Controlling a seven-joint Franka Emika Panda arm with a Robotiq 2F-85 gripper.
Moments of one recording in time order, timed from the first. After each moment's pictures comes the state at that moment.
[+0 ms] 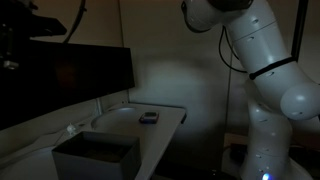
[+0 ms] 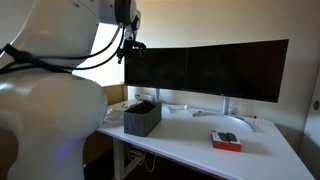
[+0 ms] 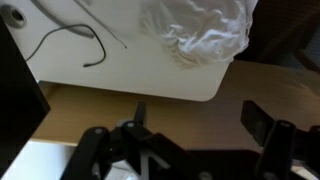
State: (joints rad) arm 0.27 0.43 0.36 -1.19 0.15 1.75 -1.21
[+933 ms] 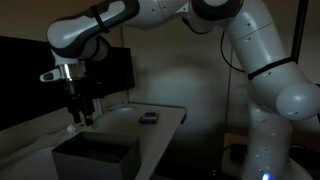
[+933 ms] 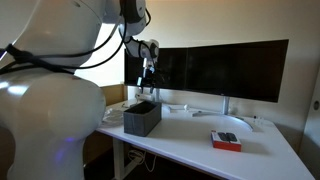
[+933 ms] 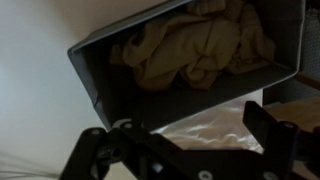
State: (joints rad) arm 0.21 0.43 0.17 -1.57 0.03 1.89 -1.07
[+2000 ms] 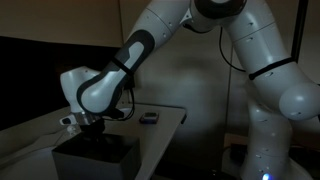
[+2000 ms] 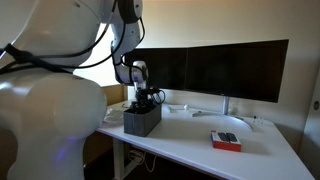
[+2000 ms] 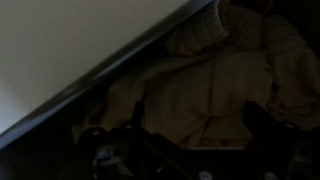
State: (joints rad) arm 0.26 0.43 0.18 -1.96 -0.25 2.29 -0.61
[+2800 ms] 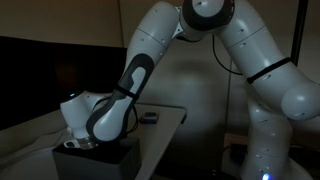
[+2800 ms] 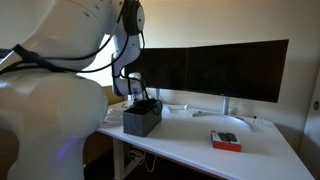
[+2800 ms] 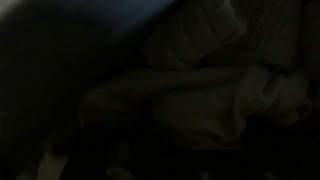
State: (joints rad) arm 0.29 0.55 0.17 -1.97 -0.40 2.37 -0.40
